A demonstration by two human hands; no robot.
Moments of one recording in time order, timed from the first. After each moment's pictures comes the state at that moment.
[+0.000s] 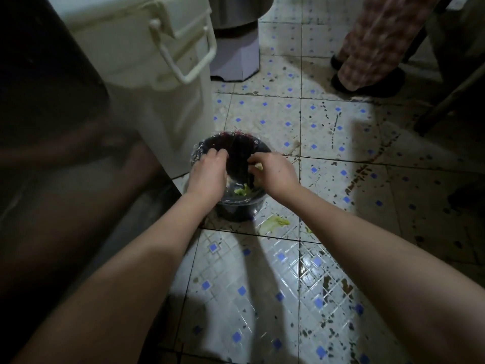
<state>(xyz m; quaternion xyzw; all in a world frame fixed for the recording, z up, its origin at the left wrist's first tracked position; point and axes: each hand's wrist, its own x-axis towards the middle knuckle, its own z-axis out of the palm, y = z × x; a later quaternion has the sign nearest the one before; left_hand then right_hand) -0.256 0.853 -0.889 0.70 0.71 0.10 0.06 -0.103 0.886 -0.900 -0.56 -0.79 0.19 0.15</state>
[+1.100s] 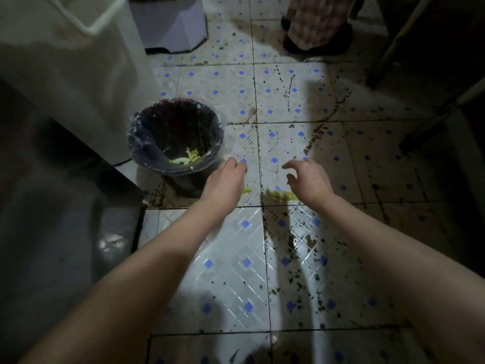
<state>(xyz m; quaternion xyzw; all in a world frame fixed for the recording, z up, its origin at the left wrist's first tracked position) -0.131 0.802 -0.953 0.79 0.60 0.04 0.13 0.068 0.812 -0.972 -0.68 -0.71 0.17 0.07</state>
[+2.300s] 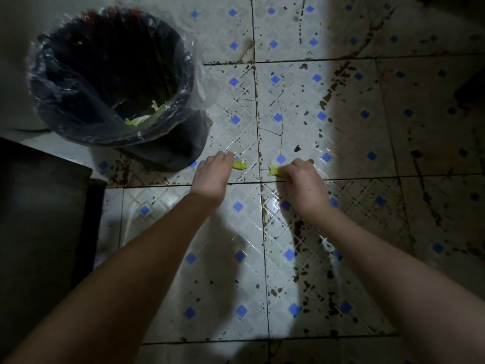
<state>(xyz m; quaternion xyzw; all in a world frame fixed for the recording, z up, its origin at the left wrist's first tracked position) -0.130 0.820 -1.099 0.77 0.62 -0.03 0.15 0.068 0.795 -1.100 -0.67 -0.70 0.23 0.04</state>
